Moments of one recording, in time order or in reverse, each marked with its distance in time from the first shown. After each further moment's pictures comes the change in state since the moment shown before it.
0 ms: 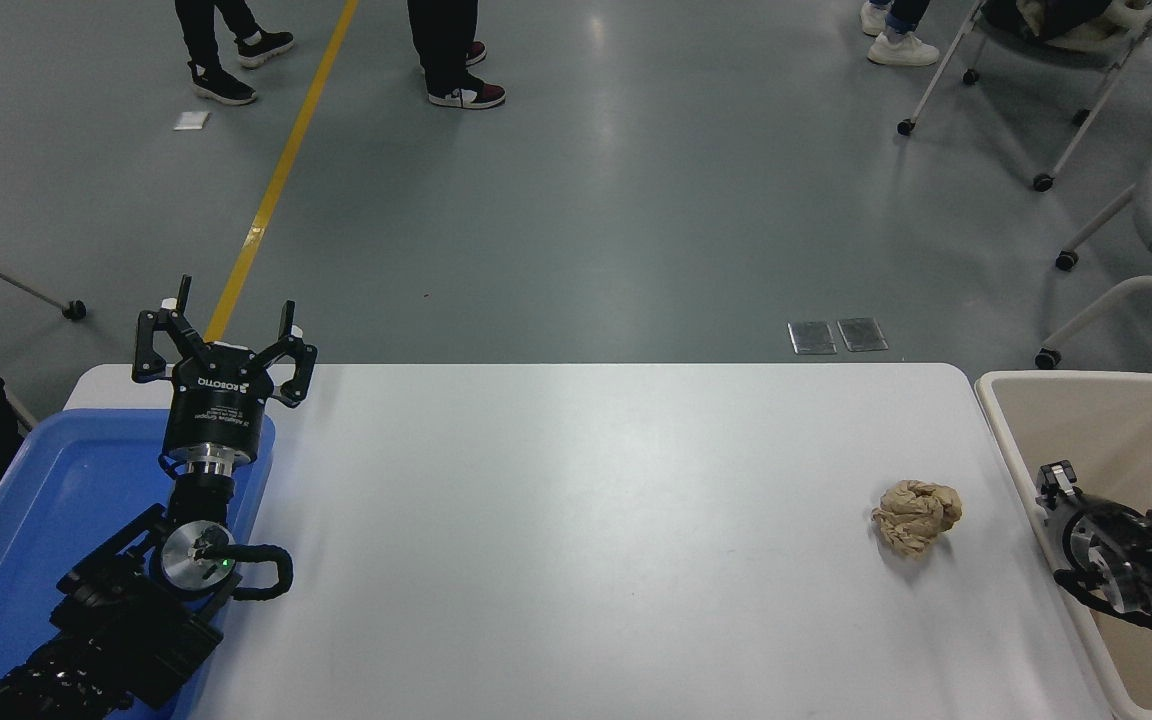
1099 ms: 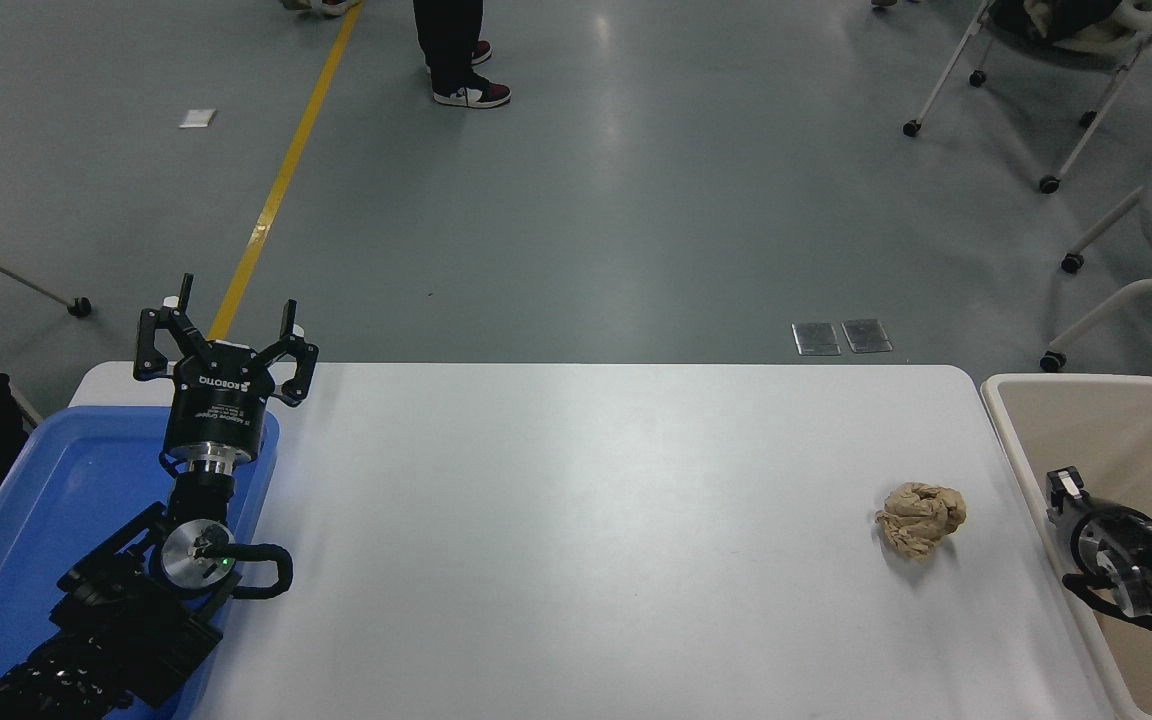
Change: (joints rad) left arm -0.003 0.001 0.001 0.000 0.007 0.001 0.001; right arm 0.022 -0.040 -0.003 -0.009 -0.007 -0.006 0.003
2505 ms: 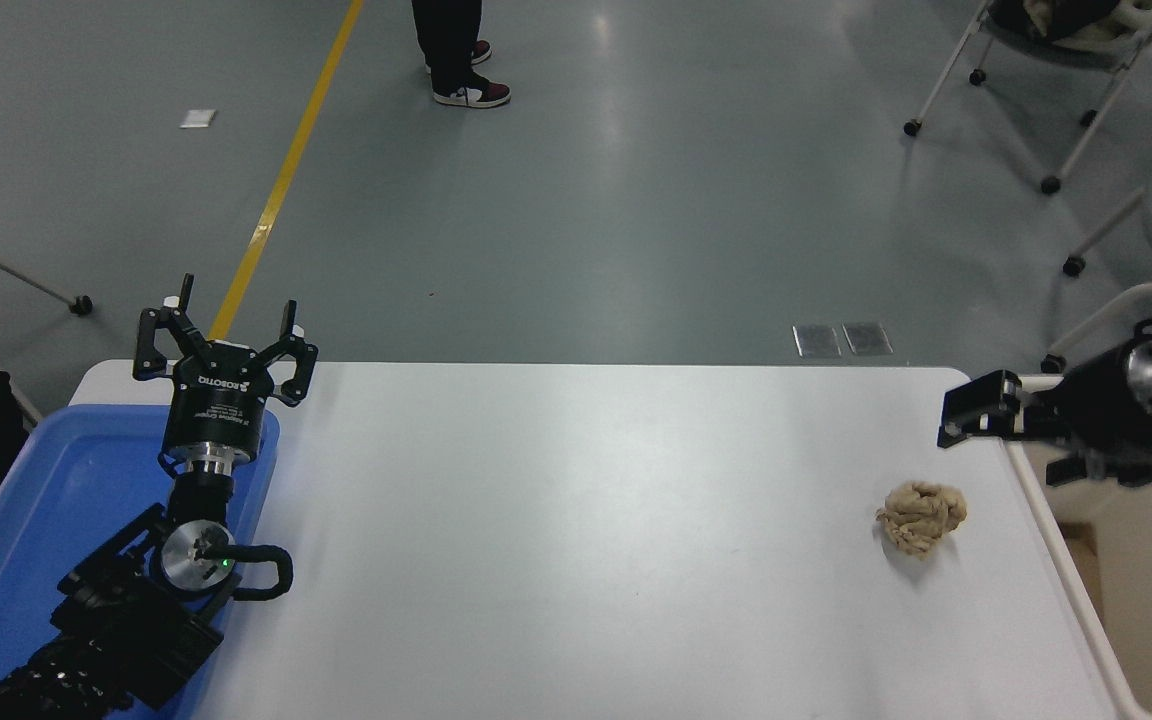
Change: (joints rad) left arm 0.001 0.001 0.000 0.000 -0.002 -0.001 0.000; right arm 1.640 -0.235 -1.076 1.603 -0.258 0.532 -0.005
